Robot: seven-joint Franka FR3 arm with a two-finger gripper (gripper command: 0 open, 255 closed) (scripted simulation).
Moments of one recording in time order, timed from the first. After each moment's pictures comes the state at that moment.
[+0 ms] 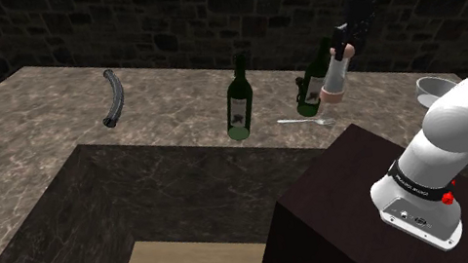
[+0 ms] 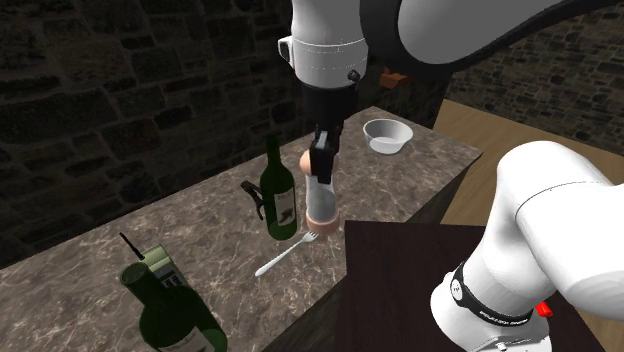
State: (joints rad) arm -0.17 -0.72 -0.07 -2.62 -0.20 1.89 0.04
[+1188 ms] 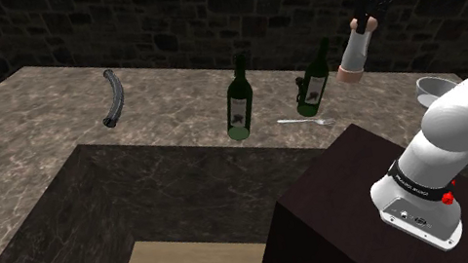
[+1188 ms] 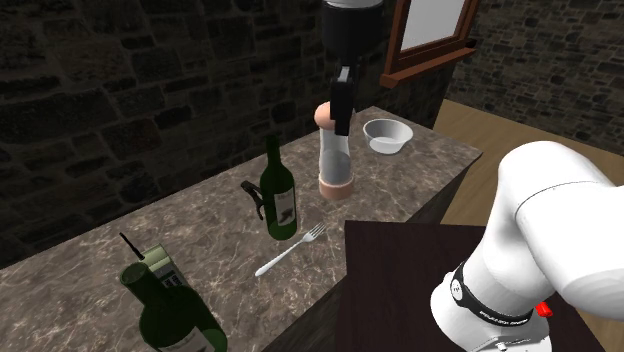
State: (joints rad) arm -0.19 -0.78 -0.11 -2.46 -0.23 1.68 -0.05
